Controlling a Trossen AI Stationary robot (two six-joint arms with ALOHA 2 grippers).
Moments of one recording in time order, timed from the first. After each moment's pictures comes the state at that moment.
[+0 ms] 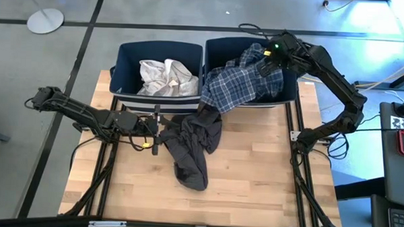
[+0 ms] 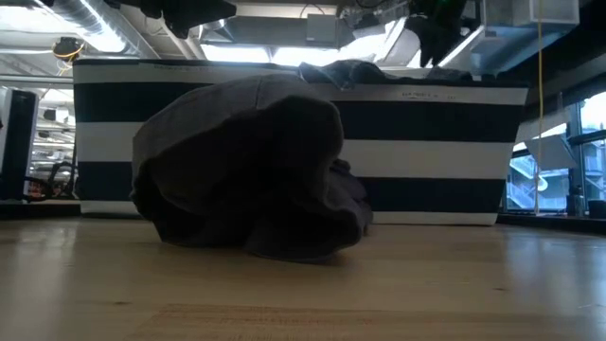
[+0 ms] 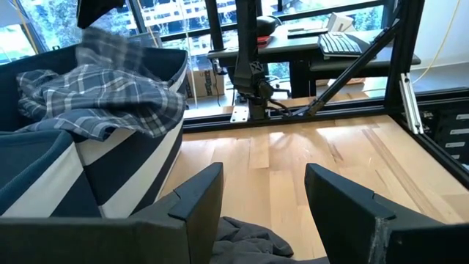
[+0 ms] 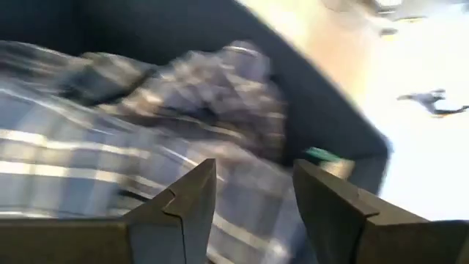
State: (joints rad) left arm -0.25 0.94 0.58 0.22 -0.36 0.10; right arm -0.67 1.45 1.80 -1.24 0.47 0.07
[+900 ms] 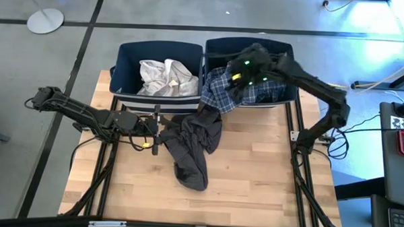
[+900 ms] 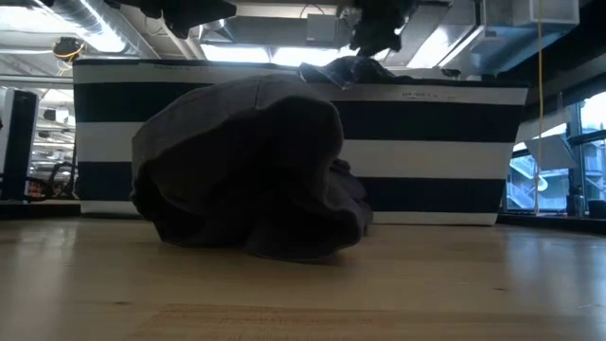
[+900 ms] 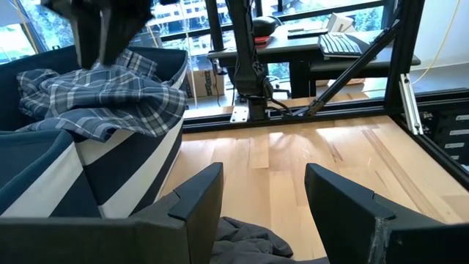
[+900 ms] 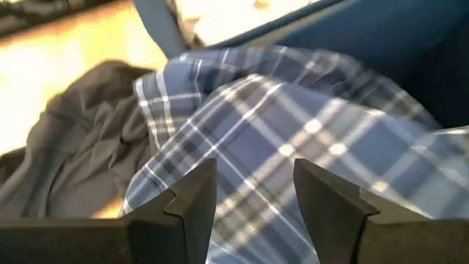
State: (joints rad) left arm -0.25 0.94 0.58 0.22 -0.36 0.10; right arm -0.41 1.60 1.80 -1.04 -0.12 -0.01
